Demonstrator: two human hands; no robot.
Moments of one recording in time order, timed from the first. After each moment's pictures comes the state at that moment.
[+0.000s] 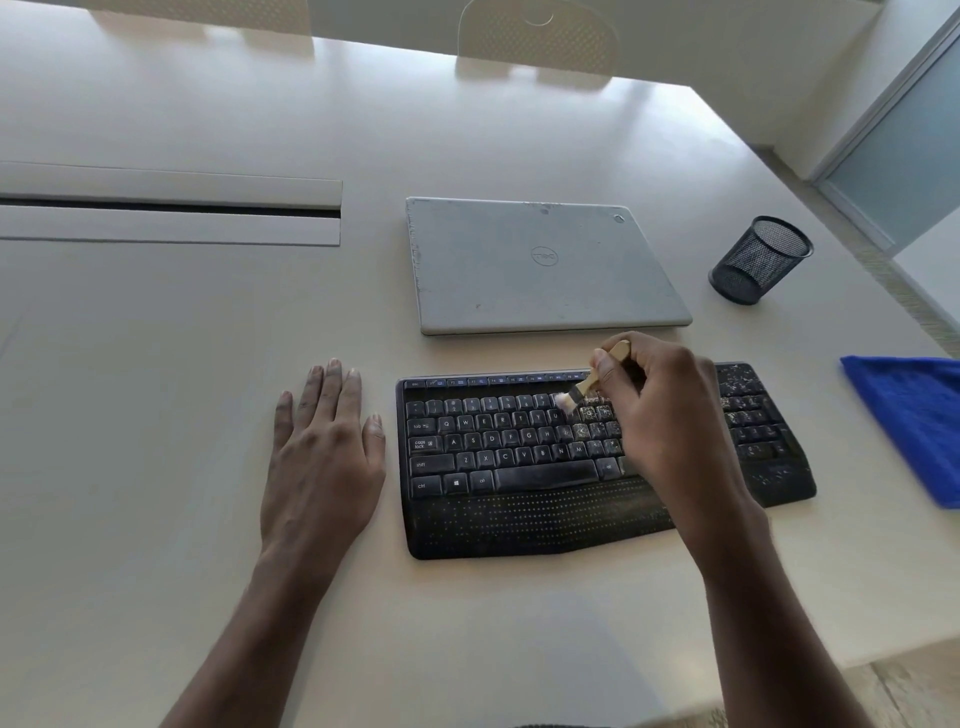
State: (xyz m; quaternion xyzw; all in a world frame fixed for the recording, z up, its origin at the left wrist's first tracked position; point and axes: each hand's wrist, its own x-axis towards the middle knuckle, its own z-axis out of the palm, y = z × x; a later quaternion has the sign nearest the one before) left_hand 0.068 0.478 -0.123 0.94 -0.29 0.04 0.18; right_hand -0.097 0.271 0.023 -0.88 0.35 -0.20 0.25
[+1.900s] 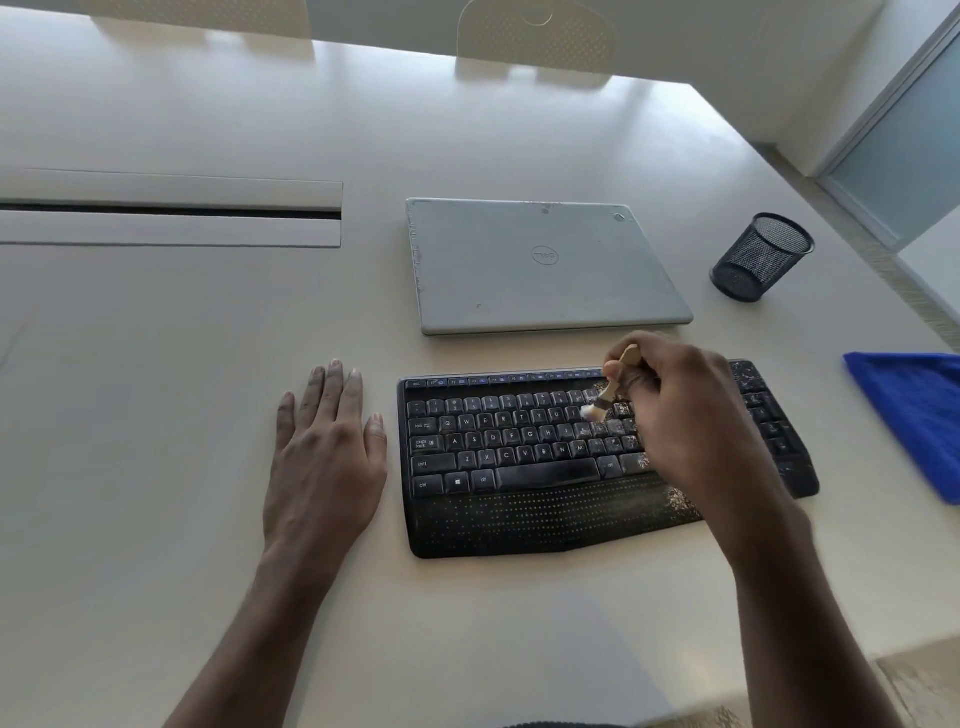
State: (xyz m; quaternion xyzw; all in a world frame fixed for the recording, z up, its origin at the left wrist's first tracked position) left_hand 0.065 0.477 -0.114 0.94 -0.28 0.02 0.19; right_hand -0.108 0.261 0.029 -0.90 0.32 -0.16 0.24
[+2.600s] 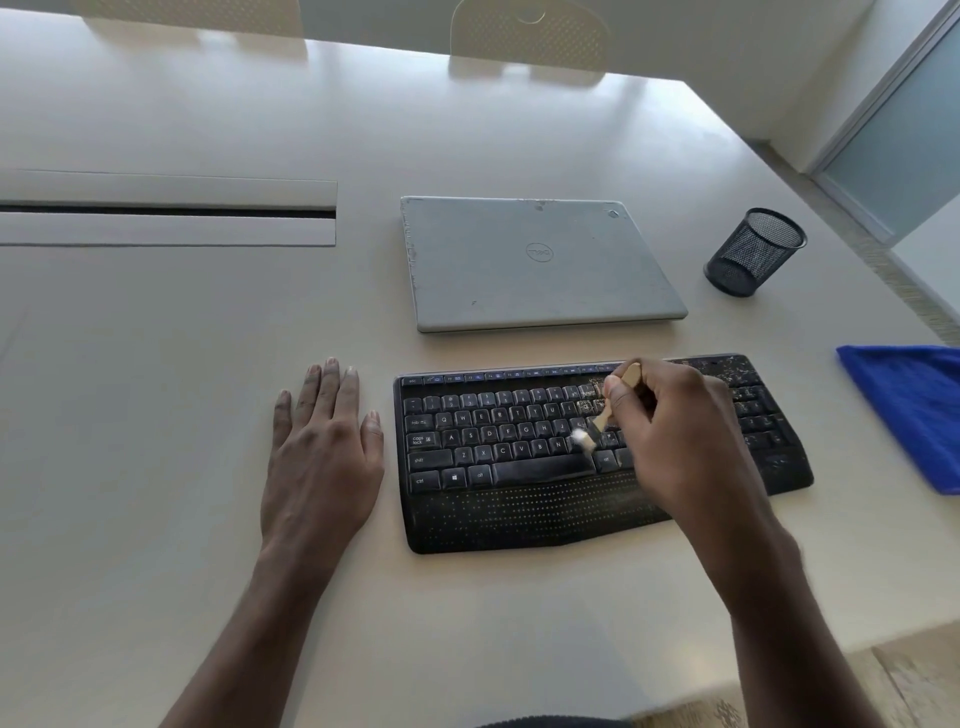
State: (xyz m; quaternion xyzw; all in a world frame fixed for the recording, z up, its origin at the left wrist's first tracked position) left_hand 0.065 0.477 -0.114 0.94 -0.28 0.02 0.20; right_hand -0.120 0.277 0.020 -0.89 0.38 -0.17 0.21
